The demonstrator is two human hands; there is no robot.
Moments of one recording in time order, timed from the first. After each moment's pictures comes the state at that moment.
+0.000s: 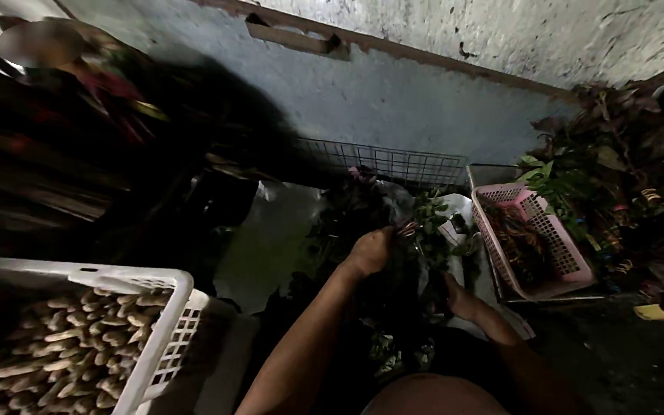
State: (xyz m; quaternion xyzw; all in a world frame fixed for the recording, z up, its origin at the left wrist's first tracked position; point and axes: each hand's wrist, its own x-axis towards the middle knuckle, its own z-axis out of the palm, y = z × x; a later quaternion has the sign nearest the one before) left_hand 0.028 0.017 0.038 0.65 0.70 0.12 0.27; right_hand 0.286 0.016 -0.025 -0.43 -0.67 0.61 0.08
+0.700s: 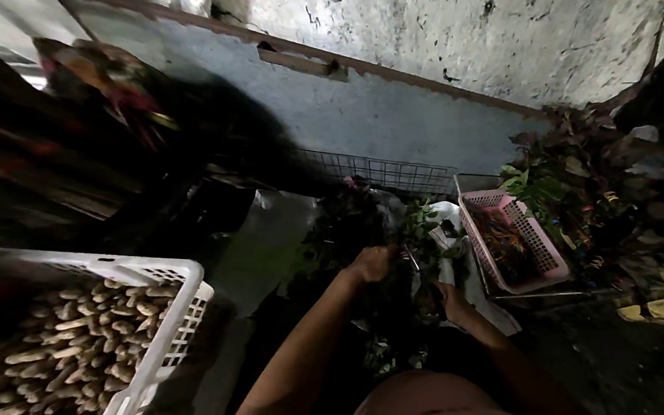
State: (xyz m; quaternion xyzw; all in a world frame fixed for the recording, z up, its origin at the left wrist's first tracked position) left_hand 0.039 0.009 0.021 0.72 0.63 0.02 0.29; right_hand 0.294 0.000 -0.042 -0.46 -0.68 0.56 0.08
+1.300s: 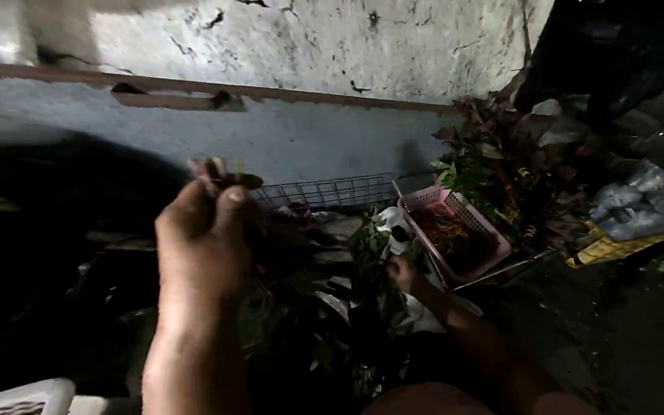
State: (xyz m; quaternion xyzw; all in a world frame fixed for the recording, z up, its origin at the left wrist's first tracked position) left_hand 0.050 -0.037 0.214 0.56 0.59 0.55 0.15; right_hand 0.282 0.075 -0.049 -0.54 -0.71 0.40 0.20
